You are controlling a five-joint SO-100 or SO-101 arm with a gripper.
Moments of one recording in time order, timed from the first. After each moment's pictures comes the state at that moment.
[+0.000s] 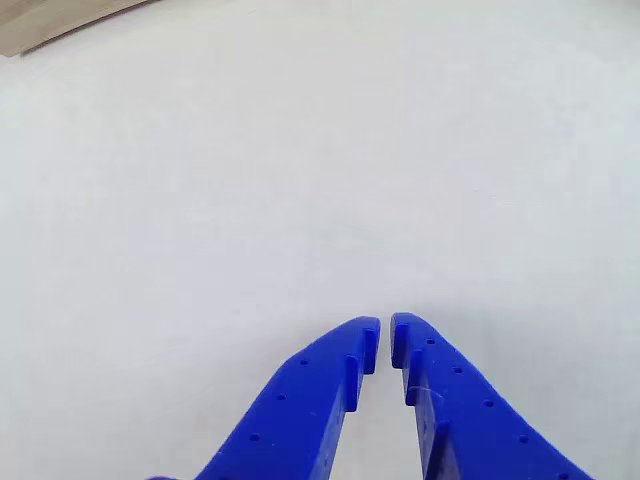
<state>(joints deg) 5.4 -98.2 90.4 77.8 -4.0</state>
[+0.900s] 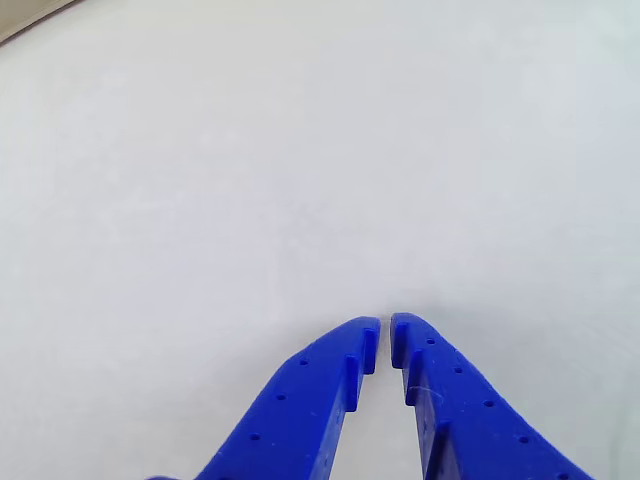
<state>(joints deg) 13.5 -90.3 86.3 76.9 -2.3</state>
